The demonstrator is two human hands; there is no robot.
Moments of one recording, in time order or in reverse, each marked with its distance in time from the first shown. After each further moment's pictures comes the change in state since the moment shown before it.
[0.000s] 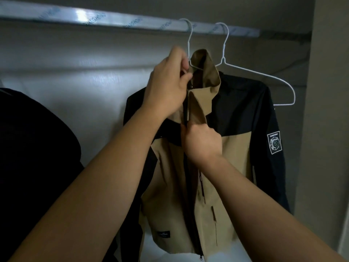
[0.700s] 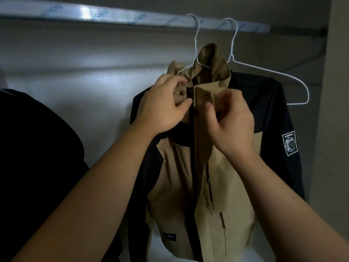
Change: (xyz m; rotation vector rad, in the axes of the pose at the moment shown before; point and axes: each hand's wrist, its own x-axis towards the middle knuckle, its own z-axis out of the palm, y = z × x) left_hand -0.031 -0.037 -0.005 0.138 -0.222 -0.078; right_hand 0.014 0.026 -0.046 0.487 0.397 -0.026
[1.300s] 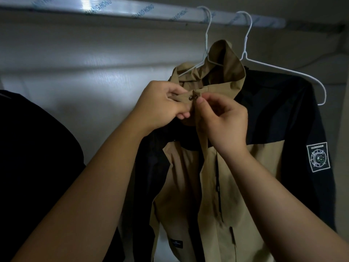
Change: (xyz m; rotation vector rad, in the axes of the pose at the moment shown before) left_hand 0.007 -0.015 -0.019 -0.589 -0.219 -0.247; right_hand 0.009 -0.012 0.046 0.516 -0.058 0.167
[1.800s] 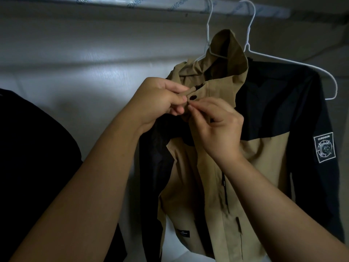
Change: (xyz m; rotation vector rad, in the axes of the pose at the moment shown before) left_hand 0.004 -0.008 -0.007 -0.165 -0.045 -0.108; right_hand -0.013 0.016 0.009 -0.231 0.032 -0.413
